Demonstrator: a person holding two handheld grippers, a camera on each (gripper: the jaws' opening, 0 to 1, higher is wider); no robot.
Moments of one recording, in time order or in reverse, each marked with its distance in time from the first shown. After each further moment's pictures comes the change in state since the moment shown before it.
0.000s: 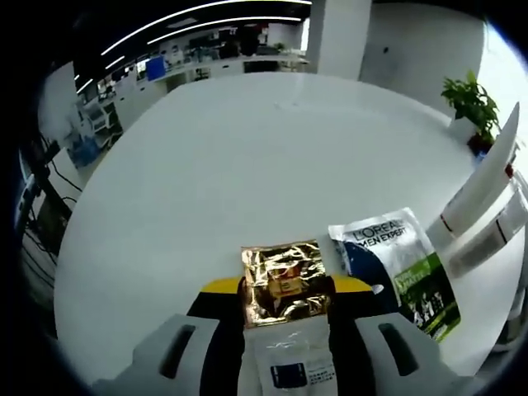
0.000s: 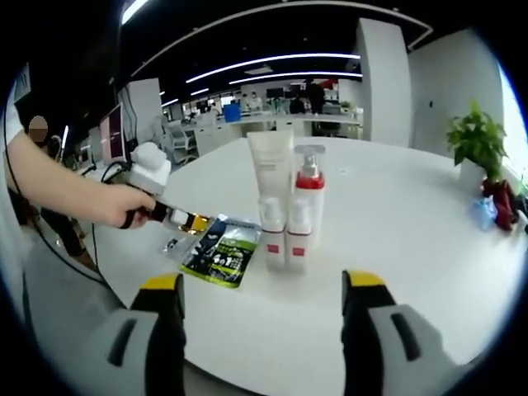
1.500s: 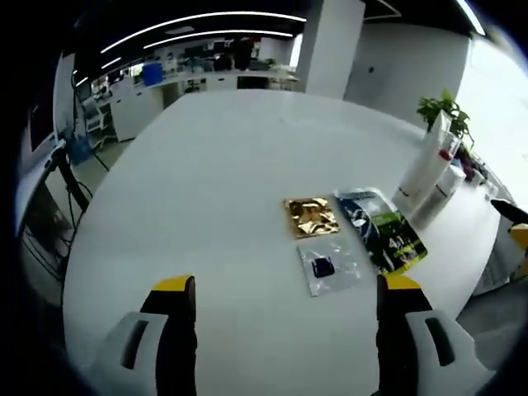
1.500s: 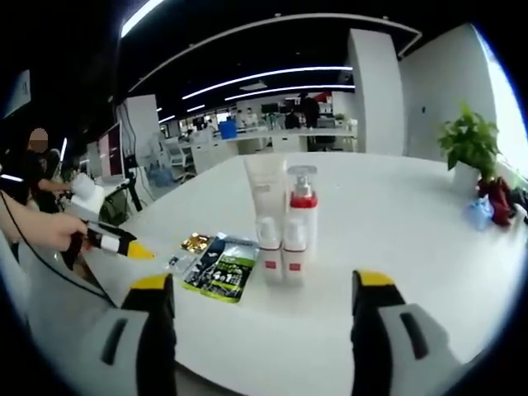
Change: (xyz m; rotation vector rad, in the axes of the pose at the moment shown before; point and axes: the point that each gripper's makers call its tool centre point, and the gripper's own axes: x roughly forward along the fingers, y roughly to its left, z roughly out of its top) left arm -0.101 0.054 -0.056 -0.009 -0.090 -0.113; right arm -0.011 -0.002 0.016 0.034 -0.088 -0.017
